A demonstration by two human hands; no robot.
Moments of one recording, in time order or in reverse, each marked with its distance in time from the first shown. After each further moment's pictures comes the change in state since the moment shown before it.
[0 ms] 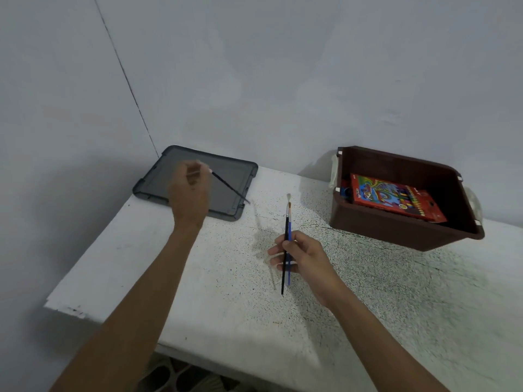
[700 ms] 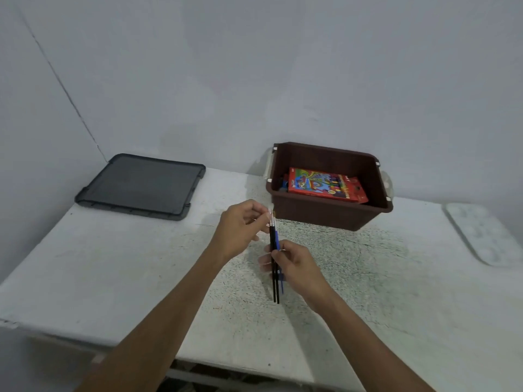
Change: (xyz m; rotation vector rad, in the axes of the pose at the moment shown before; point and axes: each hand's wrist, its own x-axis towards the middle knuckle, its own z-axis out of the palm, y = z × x) left_hand -0.146 0.091 0.094 -0.132 -0.806 -0.143; right_hand -0.067 0.015 -0.089 -0.078 0.073 -0.016
